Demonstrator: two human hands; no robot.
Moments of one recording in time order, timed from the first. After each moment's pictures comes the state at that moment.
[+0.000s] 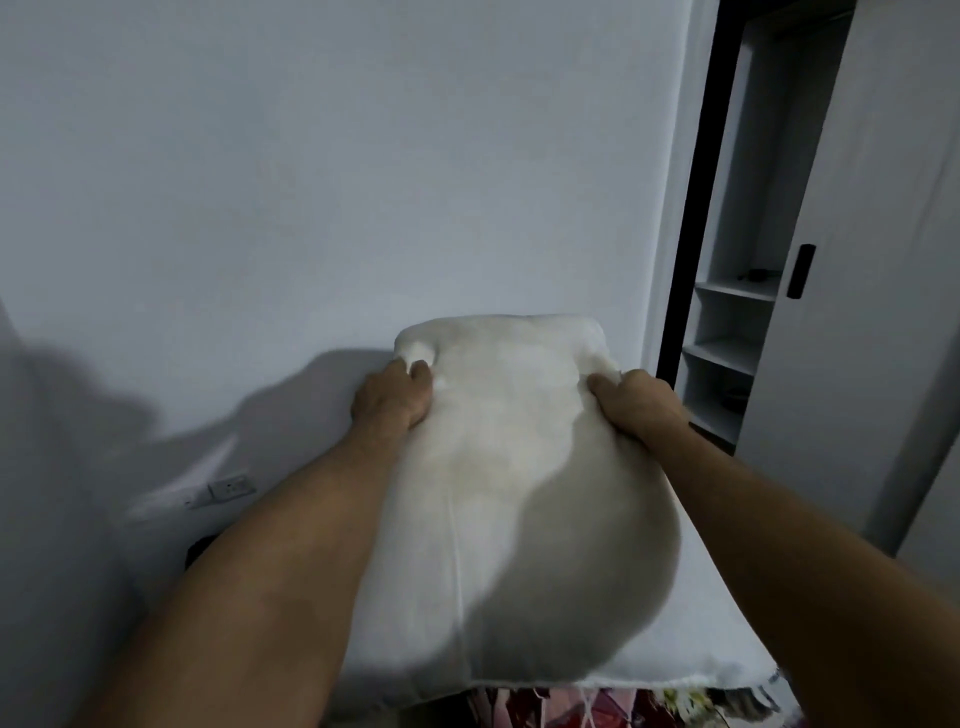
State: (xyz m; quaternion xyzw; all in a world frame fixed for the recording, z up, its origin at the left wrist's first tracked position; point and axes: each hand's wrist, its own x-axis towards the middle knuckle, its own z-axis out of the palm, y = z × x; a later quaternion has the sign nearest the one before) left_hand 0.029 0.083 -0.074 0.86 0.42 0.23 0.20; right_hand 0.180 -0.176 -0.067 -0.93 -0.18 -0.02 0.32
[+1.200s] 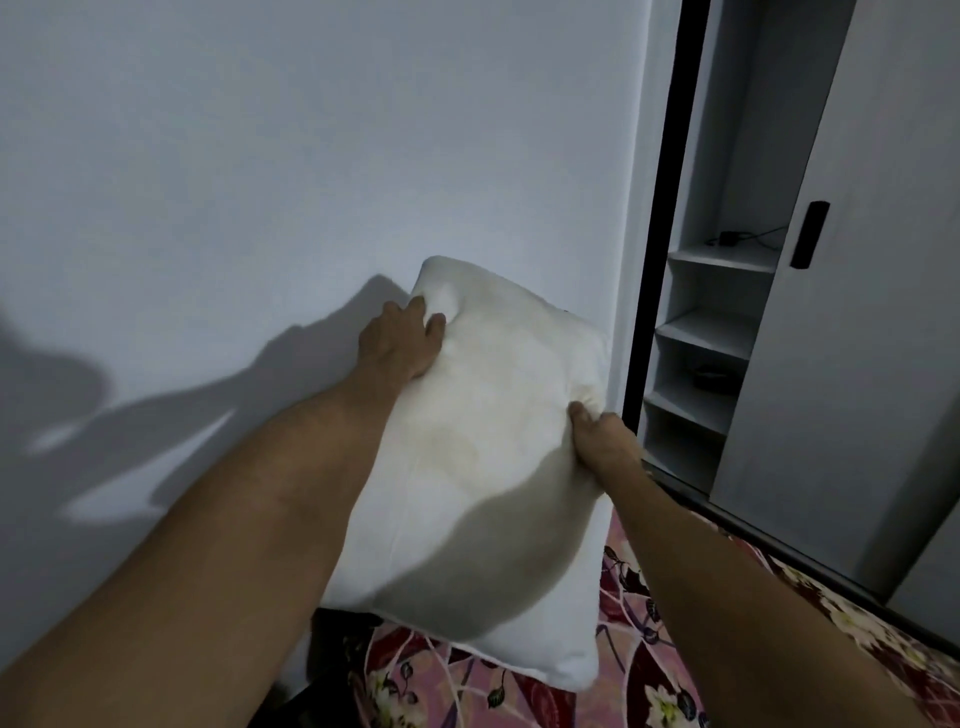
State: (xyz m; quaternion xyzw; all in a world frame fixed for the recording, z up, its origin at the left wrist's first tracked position) left_hand 0.437 0.373 -0.058 0.95 0.22 0.22 0.07; right_hand 0.494 0.118 -0.173 -0.89 0.00 0.03 0.45
